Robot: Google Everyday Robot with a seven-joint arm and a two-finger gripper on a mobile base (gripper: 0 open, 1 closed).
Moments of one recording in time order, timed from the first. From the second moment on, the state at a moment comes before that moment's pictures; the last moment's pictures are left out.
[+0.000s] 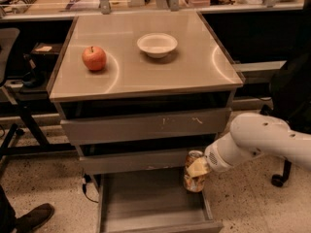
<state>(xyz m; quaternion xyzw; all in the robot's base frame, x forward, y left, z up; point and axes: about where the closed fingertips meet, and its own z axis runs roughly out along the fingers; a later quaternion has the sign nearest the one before) 0.465 -0.154 0.606 -0.22 0.95 0.16 0.12</state>
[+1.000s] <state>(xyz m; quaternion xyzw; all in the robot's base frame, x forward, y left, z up) 0.459 -0.130 0.550 -0.18 0.96 0.20 0.11</state>
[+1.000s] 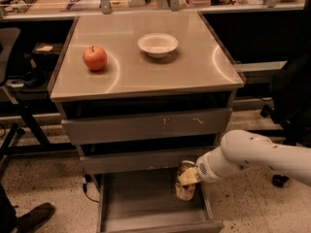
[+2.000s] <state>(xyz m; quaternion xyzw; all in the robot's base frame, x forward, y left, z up) 0.481 -0.110 0.475 -0.10 0.96 0.23 0.12</state>
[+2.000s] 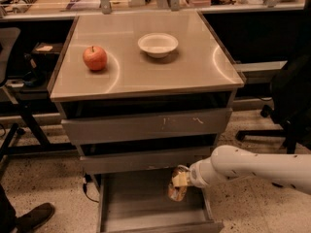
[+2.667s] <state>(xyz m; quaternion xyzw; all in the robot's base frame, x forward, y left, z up) 0.472 -0.097 0.397 -0.02 0.96 0.25 0.10</state>
